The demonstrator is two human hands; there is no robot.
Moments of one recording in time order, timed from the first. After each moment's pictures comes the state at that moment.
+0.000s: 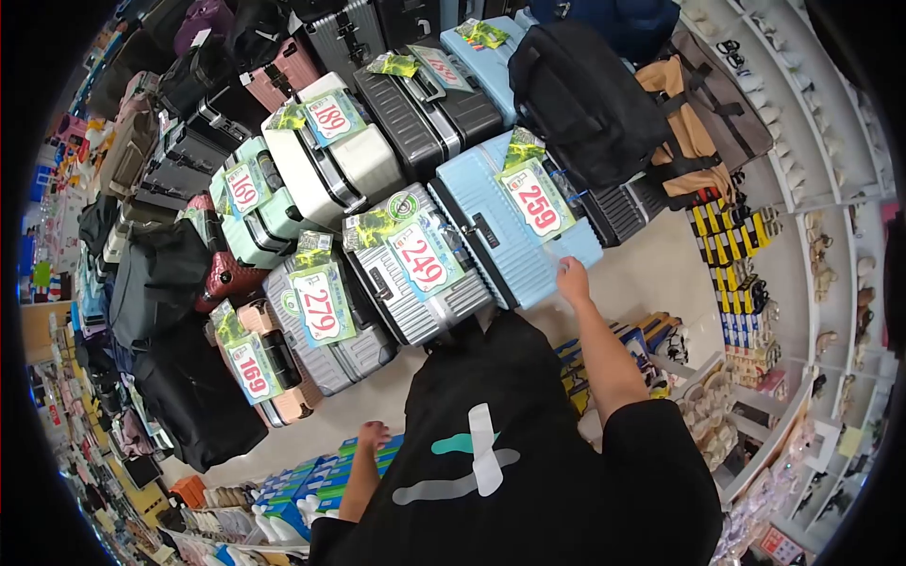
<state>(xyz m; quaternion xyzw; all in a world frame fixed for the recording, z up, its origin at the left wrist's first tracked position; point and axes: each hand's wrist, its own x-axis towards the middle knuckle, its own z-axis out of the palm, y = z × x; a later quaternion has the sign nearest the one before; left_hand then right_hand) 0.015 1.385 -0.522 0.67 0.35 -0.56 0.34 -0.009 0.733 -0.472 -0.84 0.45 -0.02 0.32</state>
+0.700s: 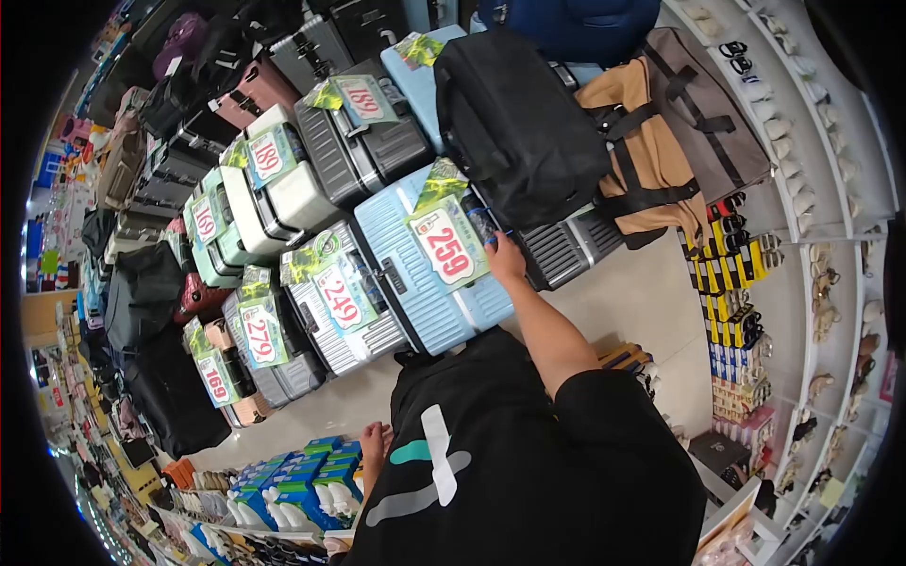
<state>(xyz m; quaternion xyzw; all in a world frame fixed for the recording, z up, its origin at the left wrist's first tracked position) -0.077 1.097 -0.455 0.72 0.34 -0.33 0.51 0.083 0.578 -0.485 -0.86 0.39 0.03 0.32</state>
